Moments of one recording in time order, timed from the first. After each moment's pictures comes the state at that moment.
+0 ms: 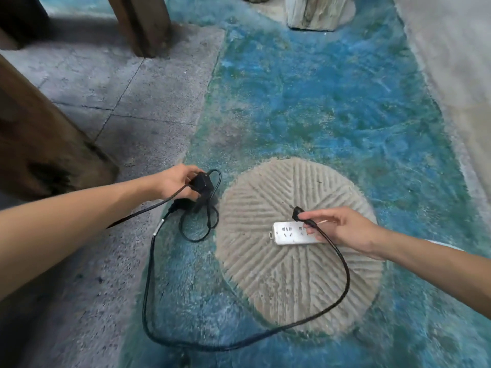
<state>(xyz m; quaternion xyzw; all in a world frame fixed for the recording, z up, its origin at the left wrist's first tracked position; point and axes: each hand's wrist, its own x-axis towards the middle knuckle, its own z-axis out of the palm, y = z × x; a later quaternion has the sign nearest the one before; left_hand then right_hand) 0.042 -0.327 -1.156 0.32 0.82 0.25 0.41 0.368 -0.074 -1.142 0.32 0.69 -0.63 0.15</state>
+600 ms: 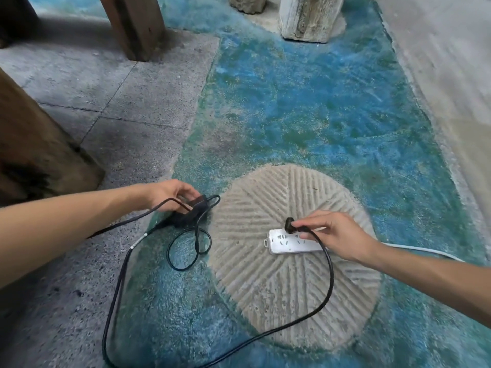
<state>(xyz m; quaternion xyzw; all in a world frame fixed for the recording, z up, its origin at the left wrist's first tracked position) 0.038 -0.329 -1.187 0.33 0.78 0.20 0.49 0.367 -0.070 -1.163 0.18 0.88 -0.44 0.06</state>
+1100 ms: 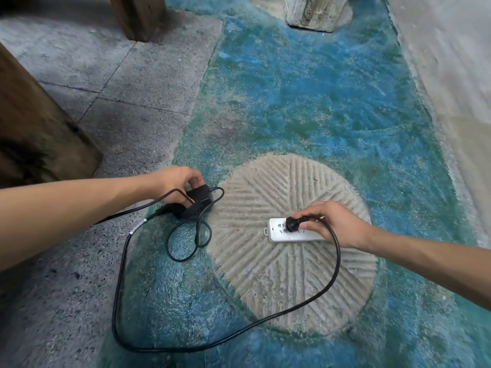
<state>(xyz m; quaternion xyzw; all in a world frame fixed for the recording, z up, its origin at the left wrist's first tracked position) 0.052 -0.328 -1.176 0.44 0.81 0.09 0.37 0.357 -0.066 -1.164 0.14 0.92 -0.34 0.13</state>
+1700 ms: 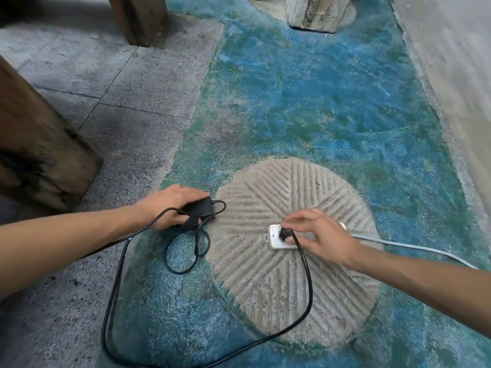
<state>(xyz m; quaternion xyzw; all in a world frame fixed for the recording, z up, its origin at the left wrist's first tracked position) 0.063 -0.357 -1.208 0.55 0.80 -0.01 0.25 0.357 -0.079 -1.196 0.10 0.95 -0.27 0.11</state>
